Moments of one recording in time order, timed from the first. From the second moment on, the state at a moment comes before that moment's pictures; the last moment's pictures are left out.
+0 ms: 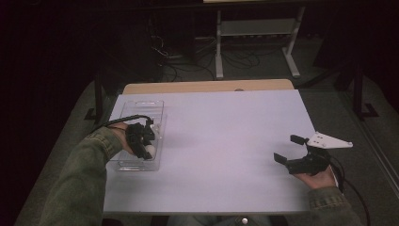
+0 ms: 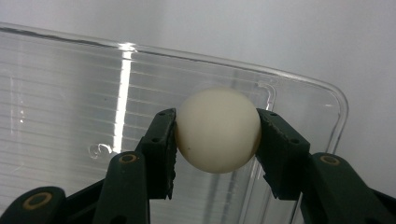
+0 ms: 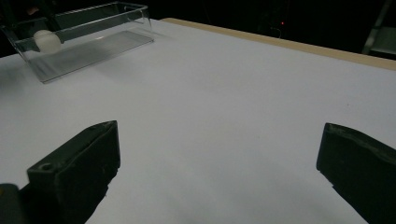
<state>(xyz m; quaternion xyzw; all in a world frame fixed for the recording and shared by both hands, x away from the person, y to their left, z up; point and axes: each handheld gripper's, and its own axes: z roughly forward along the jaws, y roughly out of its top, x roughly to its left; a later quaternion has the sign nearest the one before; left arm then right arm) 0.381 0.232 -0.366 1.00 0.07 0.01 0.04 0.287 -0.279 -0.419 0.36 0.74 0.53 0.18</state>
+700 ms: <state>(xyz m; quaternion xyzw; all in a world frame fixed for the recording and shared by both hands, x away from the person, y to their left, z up) 0.385 0.231 -0.380 1.00 0.08 0.00 0.03 0.288 -0.279 -0.419 0.37 0.74 0.53 0.18</state>
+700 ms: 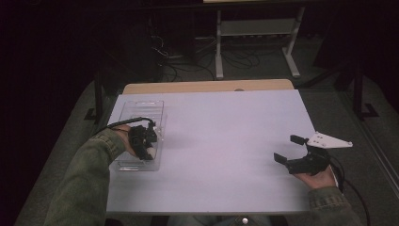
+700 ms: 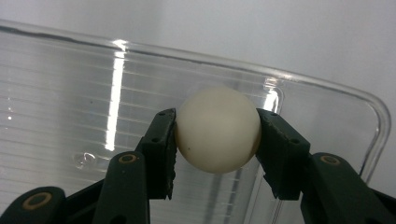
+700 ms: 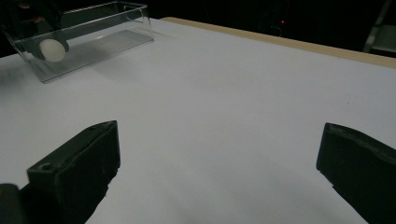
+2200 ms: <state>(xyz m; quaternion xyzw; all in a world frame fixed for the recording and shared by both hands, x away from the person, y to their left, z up) 0.388 0.252 -0.350 0.98 0.19 0.07 0.08 0.286 -0.279 -0.419 0.36 0.75 0.53 0.17</state>
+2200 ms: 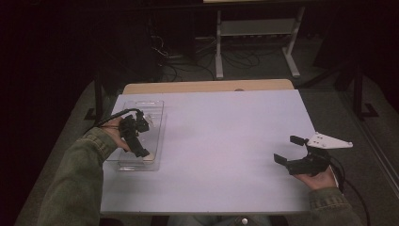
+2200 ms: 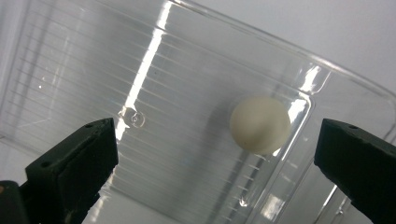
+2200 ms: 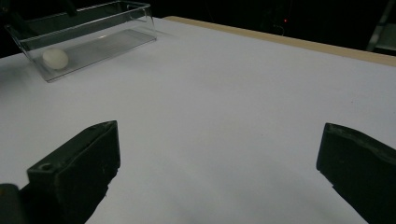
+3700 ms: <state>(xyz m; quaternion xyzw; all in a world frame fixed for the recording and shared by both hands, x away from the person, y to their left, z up) 0.354 0.291 -0.344 0.91 0.27 0.16 0.28 0.285 -0.279 -0.417 0.36 0.74 0.53 0.18</state>
